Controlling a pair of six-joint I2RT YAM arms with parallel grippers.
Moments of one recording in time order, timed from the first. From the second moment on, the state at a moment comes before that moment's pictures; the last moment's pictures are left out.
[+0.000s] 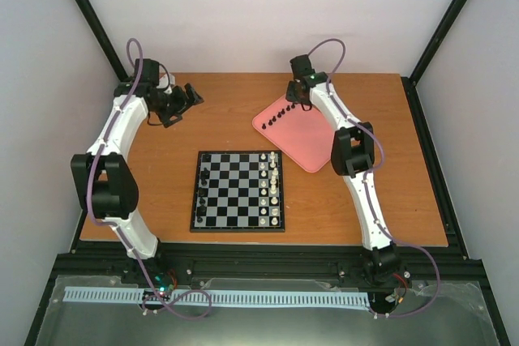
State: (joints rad) left arm -0.01 1.74 1.58 -0.83 0.44 -0.56; right arm 0.35 2.62 2.49 -0.85 0.11 0.45
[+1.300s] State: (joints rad) left arm -0.01 1.82 1.61 -0.83 0.49 -0.53; right arm 0.31 2.73 2.55 -0.74 0.07 0.56
